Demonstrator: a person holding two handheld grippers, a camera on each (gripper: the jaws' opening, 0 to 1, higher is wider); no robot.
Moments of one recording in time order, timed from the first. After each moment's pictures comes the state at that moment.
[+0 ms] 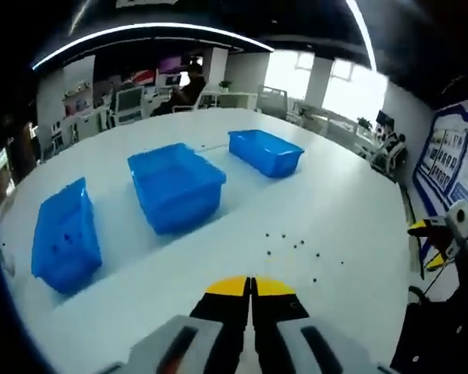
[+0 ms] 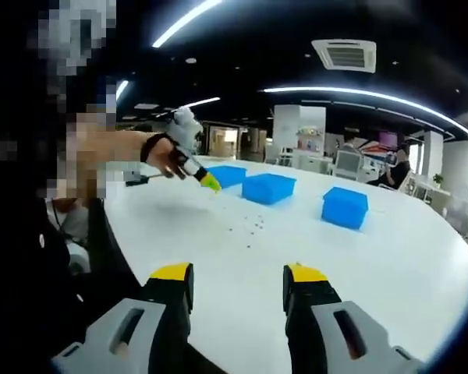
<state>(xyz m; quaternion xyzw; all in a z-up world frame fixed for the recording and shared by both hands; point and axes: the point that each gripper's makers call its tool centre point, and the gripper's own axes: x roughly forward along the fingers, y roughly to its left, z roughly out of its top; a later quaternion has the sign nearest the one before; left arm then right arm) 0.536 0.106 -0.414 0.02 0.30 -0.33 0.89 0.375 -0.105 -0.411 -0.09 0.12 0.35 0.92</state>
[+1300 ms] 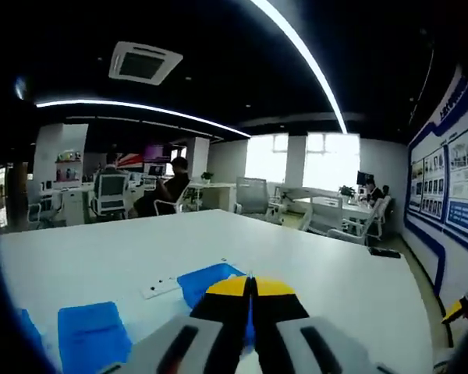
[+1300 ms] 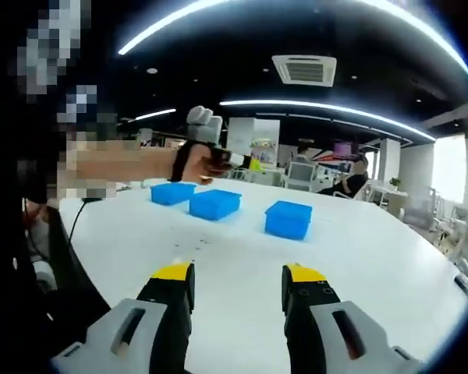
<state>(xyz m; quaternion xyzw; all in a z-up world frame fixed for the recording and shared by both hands) 0.689 -0.091 -0.320 0.00 0.10 -0.37 0.92 0.392 -0.166 -0.377 -0.08 0.08 0.22 0.97</state>
